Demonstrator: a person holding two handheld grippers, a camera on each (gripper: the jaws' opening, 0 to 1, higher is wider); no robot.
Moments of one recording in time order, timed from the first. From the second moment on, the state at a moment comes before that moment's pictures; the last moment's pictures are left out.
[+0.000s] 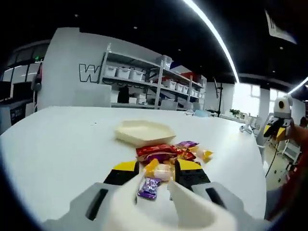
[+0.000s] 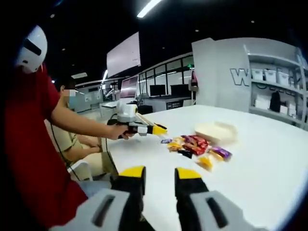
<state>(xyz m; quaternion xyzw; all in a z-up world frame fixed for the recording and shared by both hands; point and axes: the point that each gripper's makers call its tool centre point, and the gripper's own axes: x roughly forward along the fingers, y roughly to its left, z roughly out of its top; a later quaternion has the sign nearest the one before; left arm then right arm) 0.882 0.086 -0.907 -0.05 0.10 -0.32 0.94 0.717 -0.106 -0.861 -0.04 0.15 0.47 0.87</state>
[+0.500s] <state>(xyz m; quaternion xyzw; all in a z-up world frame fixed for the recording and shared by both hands) 0.891 0.088 -0.930 -0.08 0.15 -0.31 0.94 0.726 -0.115 -0.875 -0.03 0.17 0.45 0.88</state>
